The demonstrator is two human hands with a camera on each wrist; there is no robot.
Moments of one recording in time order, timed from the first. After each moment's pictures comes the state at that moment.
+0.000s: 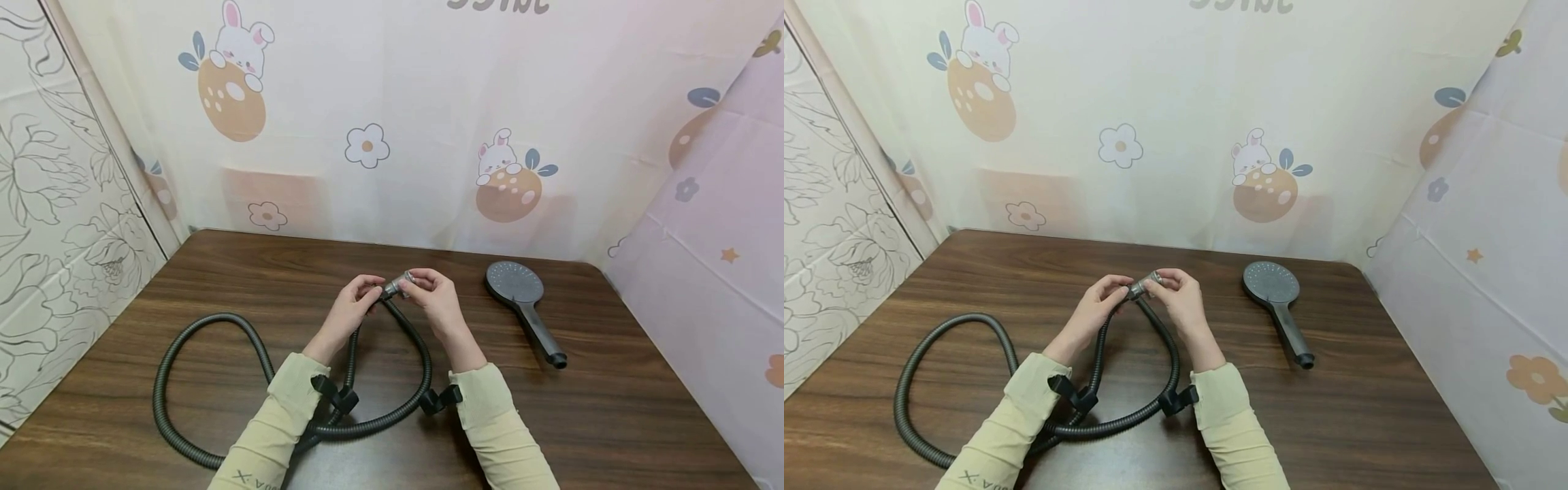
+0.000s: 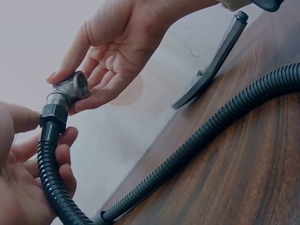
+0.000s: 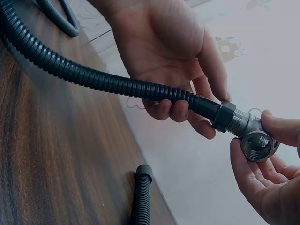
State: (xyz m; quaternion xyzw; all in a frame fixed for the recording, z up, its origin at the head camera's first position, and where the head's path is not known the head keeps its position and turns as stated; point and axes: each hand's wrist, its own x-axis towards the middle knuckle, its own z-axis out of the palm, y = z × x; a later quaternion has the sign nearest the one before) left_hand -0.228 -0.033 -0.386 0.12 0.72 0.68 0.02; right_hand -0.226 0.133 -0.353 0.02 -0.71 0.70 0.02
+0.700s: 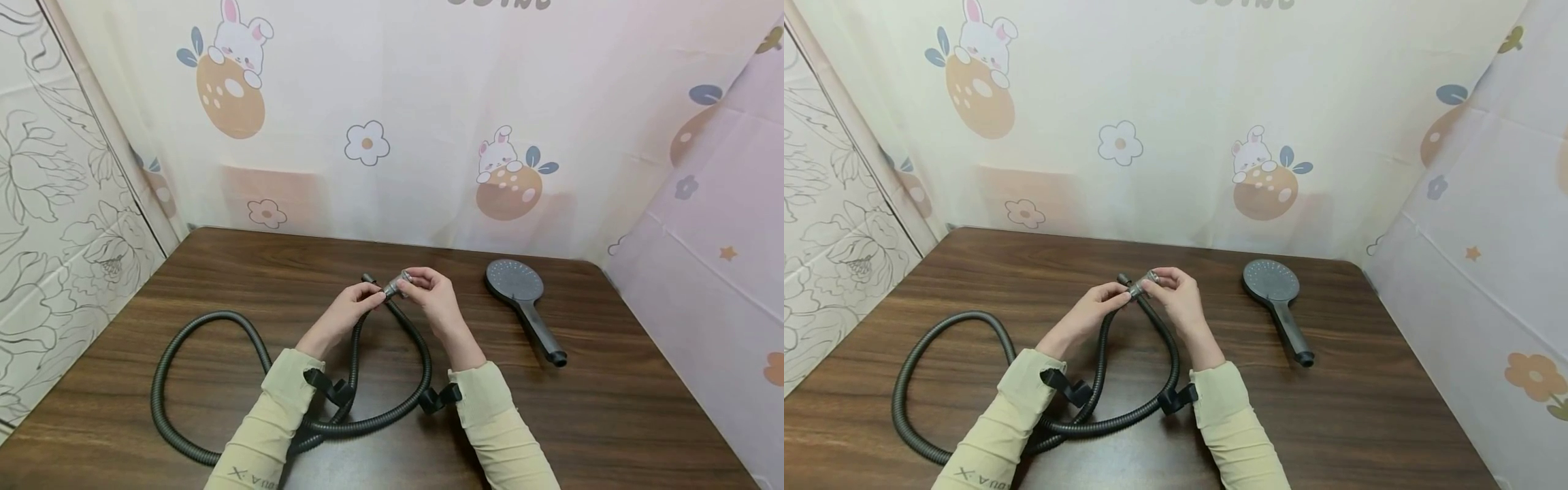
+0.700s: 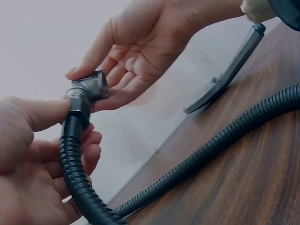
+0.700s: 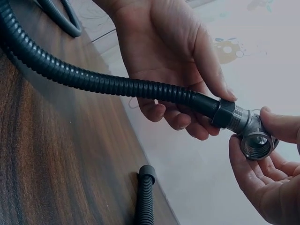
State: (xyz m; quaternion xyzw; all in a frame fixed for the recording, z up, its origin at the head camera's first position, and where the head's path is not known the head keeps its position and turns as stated) left_hand -0.232 -0.042 -0.384 0.14 0.76 0.62 0.09; right_hand -0.223 0.132 -0.352 0.04 -0.73 0.69 0.00
